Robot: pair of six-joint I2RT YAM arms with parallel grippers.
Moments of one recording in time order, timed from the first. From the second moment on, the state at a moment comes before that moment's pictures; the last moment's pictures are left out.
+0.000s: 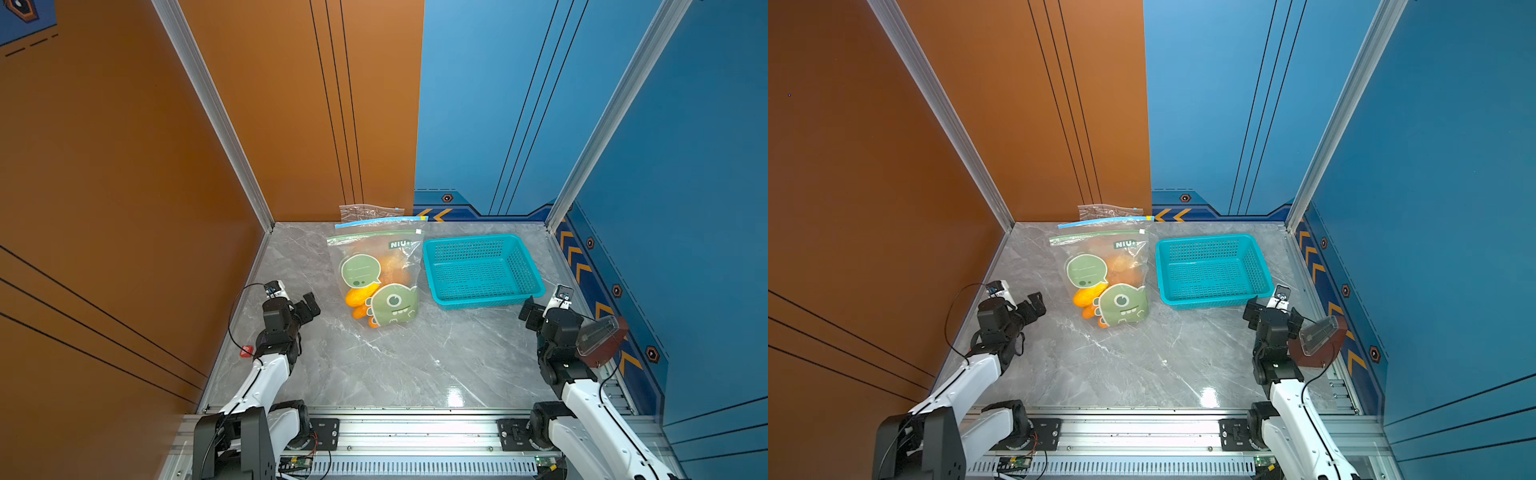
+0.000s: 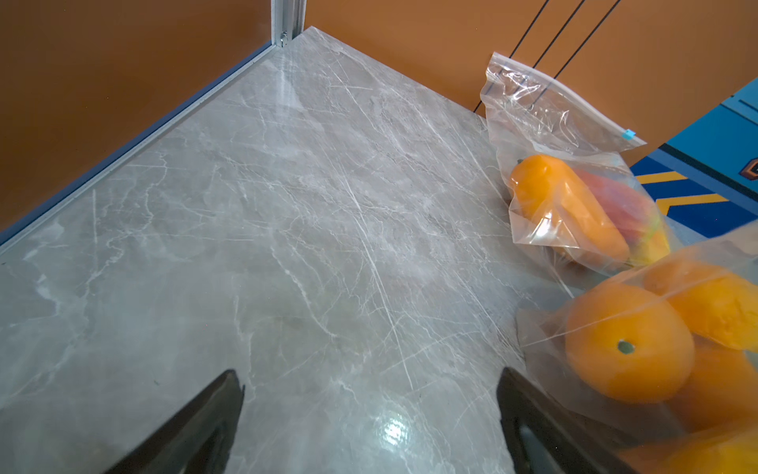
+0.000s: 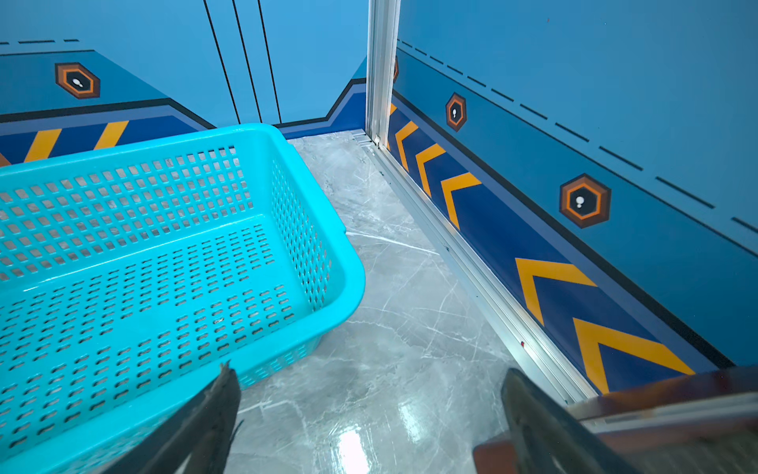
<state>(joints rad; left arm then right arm) 0.16 1.09 0.35 0.26 0.01 -0.33 0.03 0.79 0.30 0.13 0.43 0.11</state>
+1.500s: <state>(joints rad) 0.02 1.53 0.38 0.76 -0.05 -0.03 -0.08 1.24 0.27 0.68 0.09 0.11</state>
